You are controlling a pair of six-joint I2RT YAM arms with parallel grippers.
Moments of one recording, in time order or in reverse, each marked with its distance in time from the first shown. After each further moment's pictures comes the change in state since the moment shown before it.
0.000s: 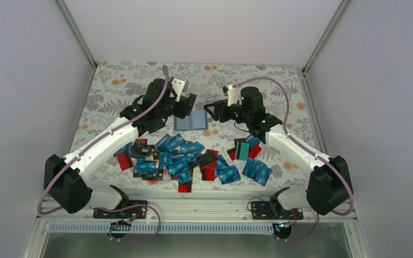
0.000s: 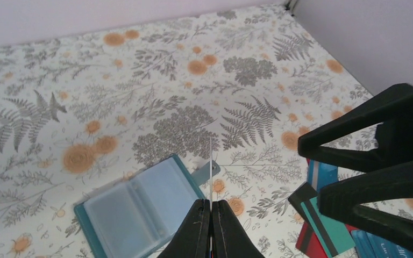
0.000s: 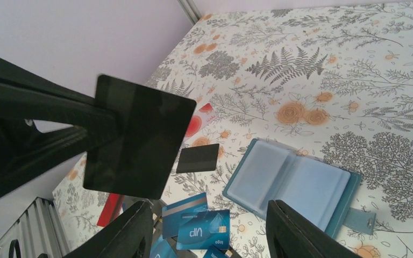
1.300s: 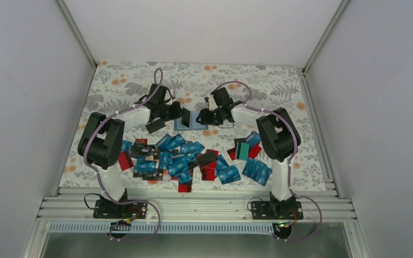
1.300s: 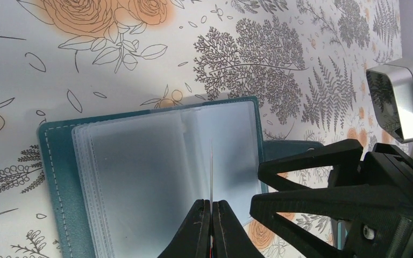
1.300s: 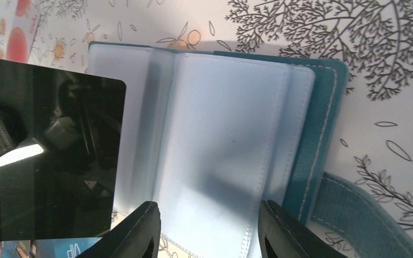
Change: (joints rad) left arm 0.277 0.486 -0.073 0.227 0.383 -0.336; right arm 0.001 0.699 0.361 -0.217 0.011 0.100
